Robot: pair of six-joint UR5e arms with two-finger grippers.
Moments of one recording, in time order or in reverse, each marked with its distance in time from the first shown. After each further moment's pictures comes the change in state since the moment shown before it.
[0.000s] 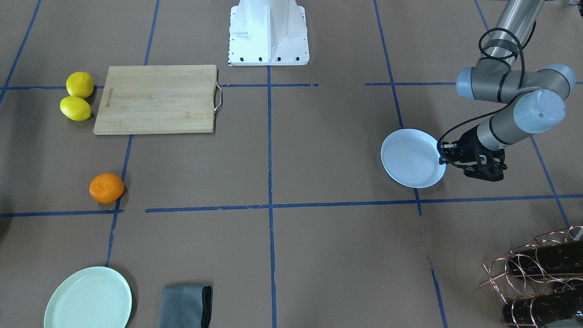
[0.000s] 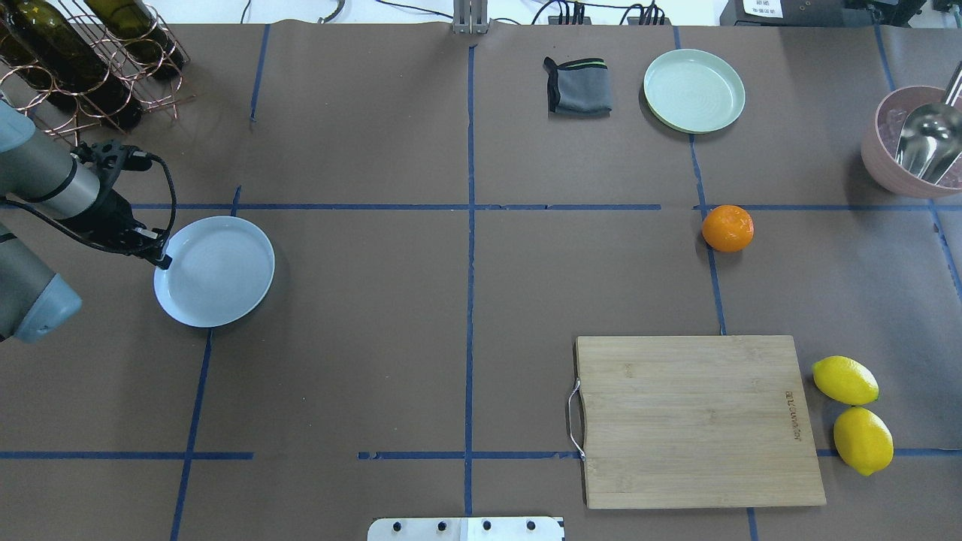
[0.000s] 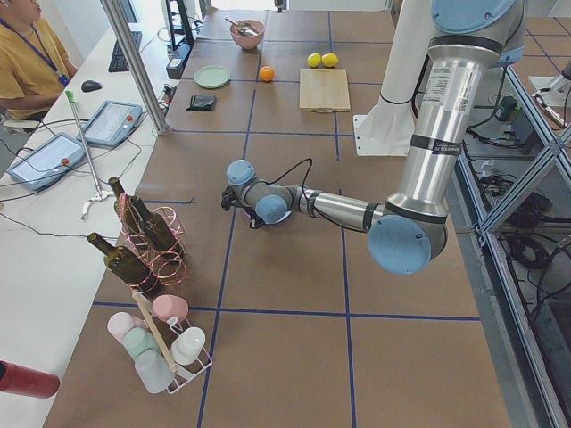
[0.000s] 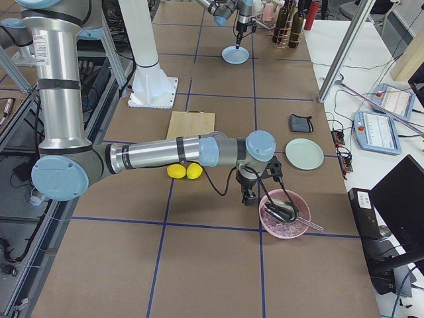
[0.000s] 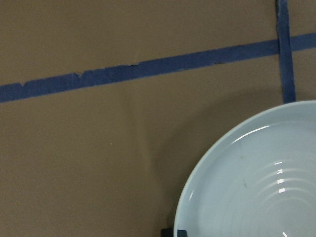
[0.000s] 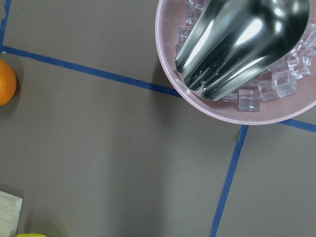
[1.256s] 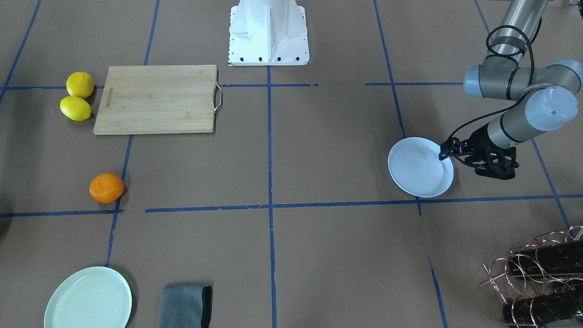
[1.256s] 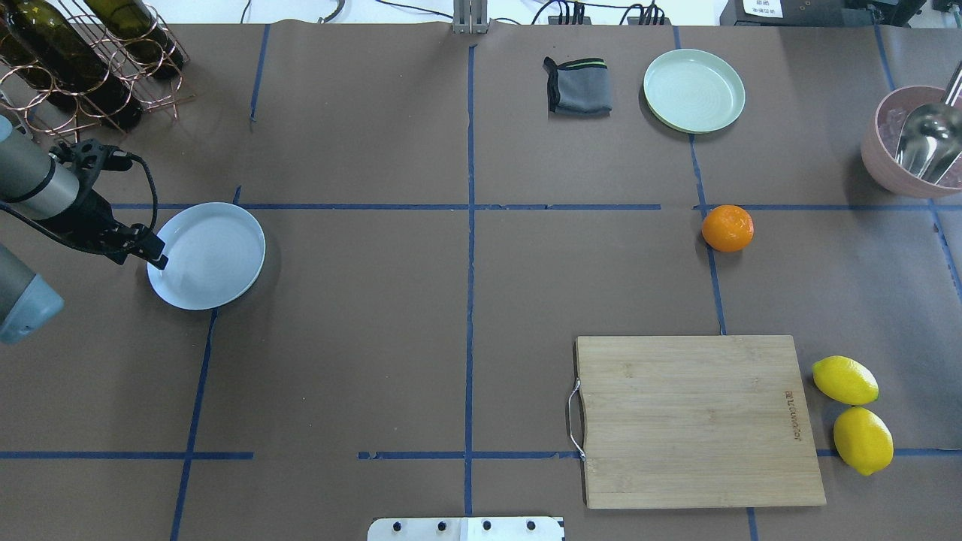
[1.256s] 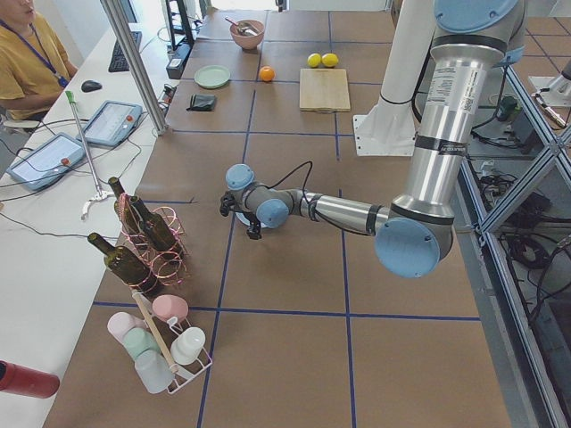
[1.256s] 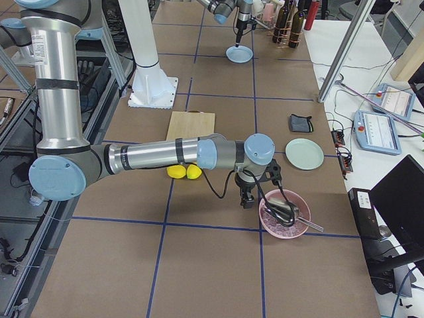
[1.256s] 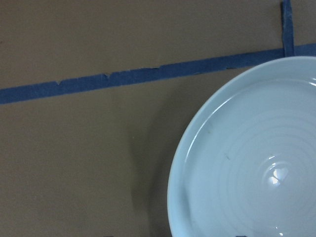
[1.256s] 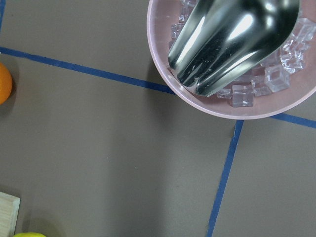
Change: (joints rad) left arm -0.022 0.051 0.012 0.006 0.006 0.076; right arm 0.016 -0.010 -0.012 -0.001 0.003 0.001
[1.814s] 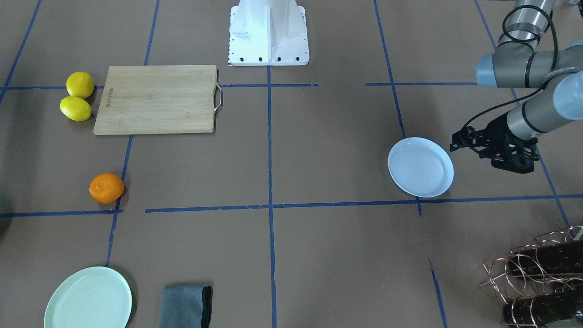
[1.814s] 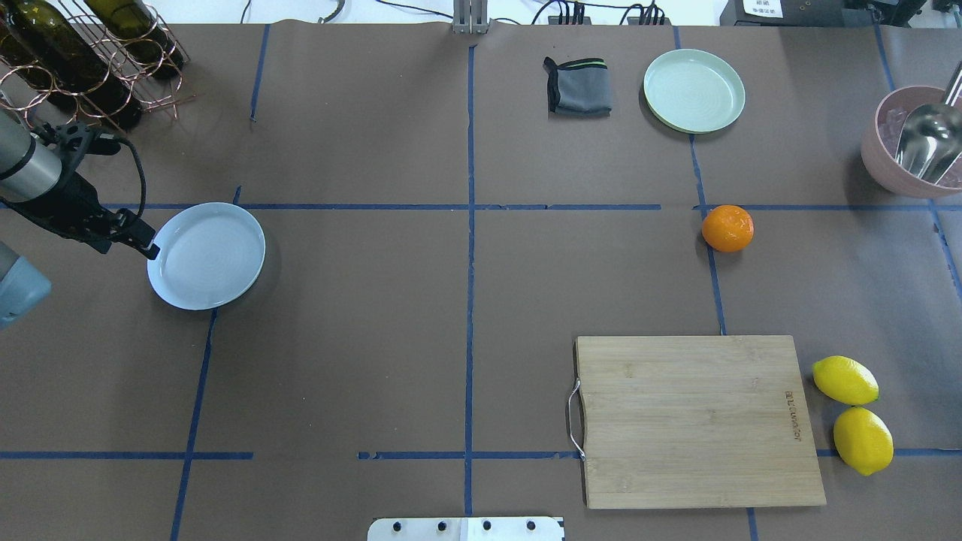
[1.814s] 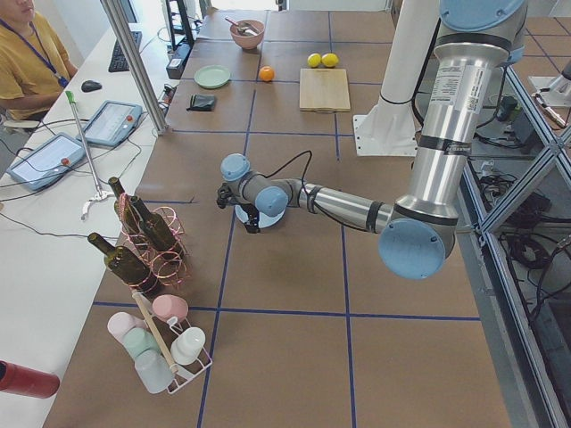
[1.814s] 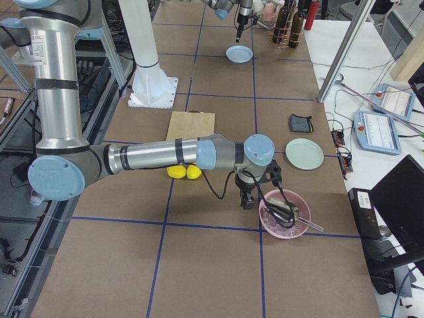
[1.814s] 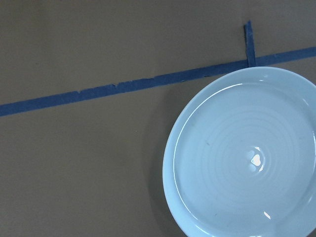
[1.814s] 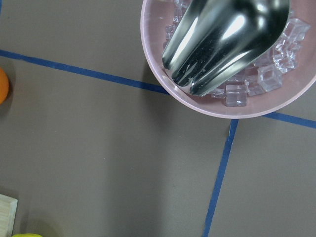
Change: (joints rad) left arm -0.032 0.002 -0.075 0.112 -0.038 0.049; right arm 0.008 -0.001 -0.001 0.000 -0.003 0.001
